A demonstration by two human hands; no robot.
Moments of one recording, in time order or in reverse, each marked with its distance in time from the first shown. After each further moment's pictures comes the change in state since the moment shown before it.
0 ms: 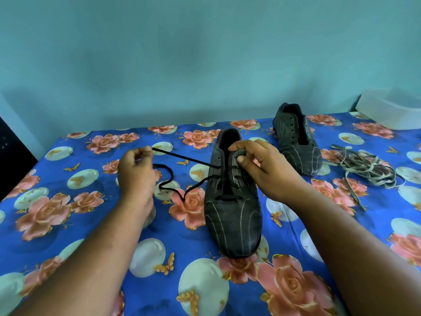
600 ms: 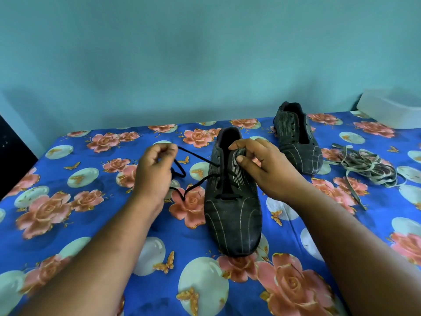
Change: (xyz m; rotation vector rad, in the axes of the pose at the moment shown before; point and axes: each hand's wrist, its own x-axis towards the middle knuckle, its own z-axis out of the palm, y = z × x) left_hand -0.023 0.005 0.009 -0.018 -0.283 0.120; right_hand -0.002 0.001 -0.002 -0.005 -0.005 0.025
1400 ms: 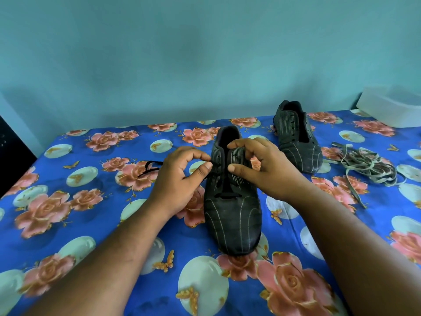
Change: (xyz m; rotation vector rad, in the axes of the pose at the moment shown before) left_hand -0.019 0.003 0.015 0.367 -0.327 0.371; right_hand -0.003 -0.005 -0.003 -0.012 -0.018 -0.010
